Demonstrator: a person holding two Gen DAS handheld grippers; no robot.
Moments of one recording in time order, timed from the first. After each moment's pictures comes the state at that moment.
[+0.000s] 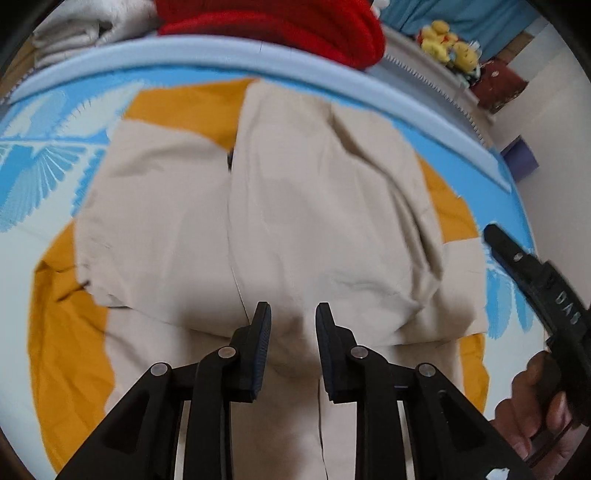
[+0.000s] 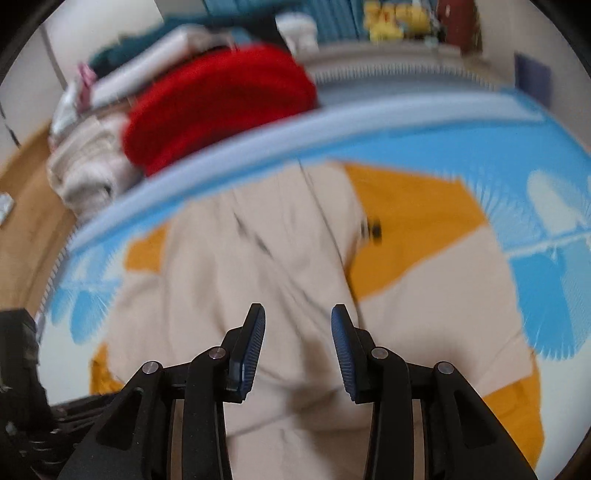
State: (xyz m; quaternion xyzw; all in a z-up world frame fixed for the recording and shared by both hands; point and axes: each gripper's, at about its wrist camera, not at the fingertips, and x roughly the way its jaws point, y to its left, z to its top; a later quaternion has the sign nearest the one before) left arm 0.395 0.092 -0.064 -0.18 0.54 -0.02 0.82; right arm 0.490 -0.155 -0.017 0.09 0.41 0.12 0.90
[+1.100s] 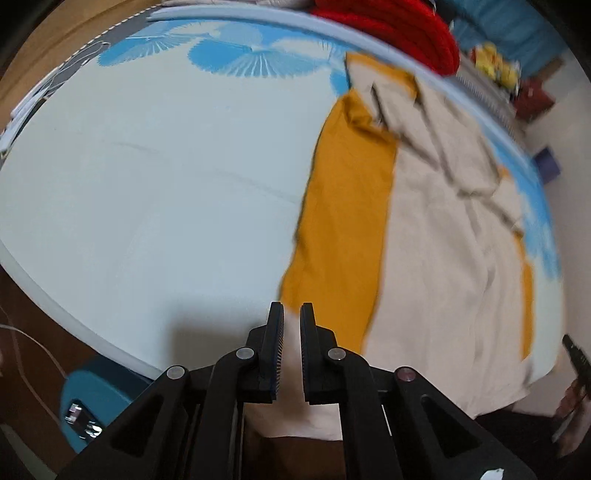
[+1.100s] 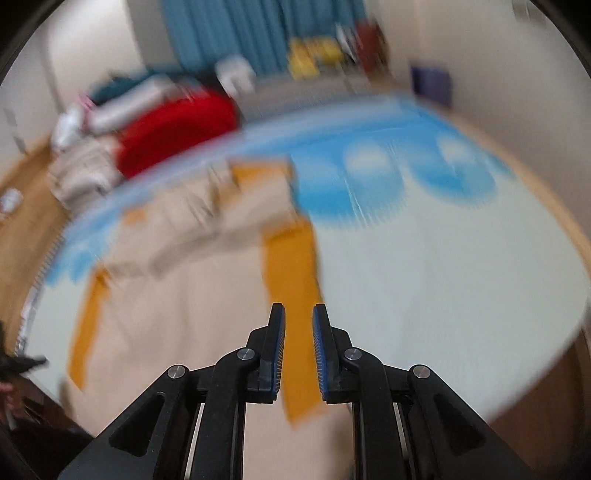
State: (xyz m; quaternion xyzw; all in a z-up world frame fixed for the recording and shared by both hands) left arm 0.109 0.267 -0.077 -0.19 0.59 0.06 0.78; right arm 0.172 -0.378 0.004 0.10 0.48 0.03 0.87
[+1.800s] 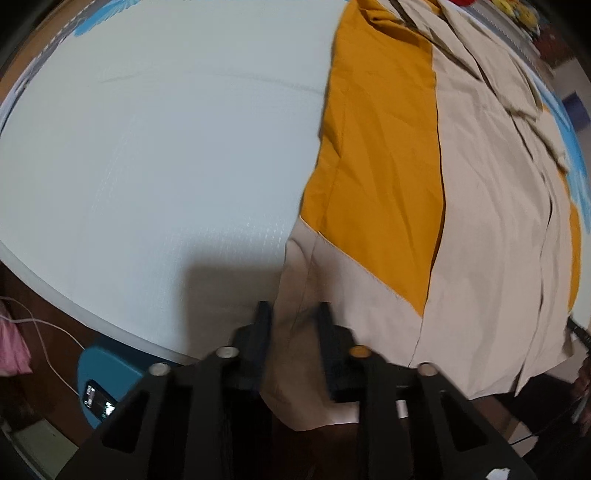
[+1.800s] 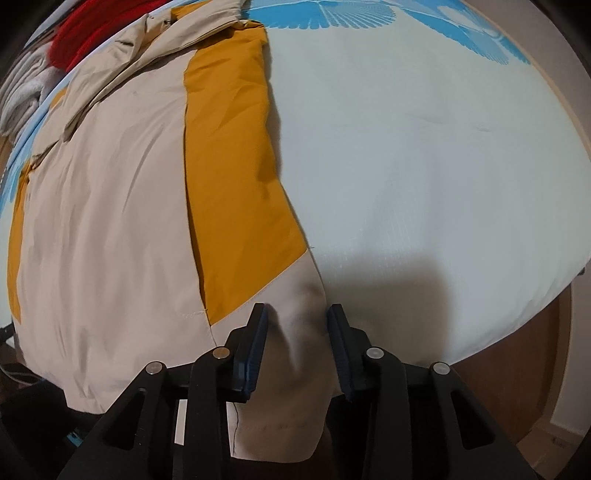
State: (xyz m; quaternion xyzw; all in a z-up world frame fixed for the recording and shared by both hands) left arm 0.113 0.240 -0.138 -0.13 0.67 0.07 0.72; right arm 0.157 -0.393 -0.107 0.05 0.64 0.00 0.76
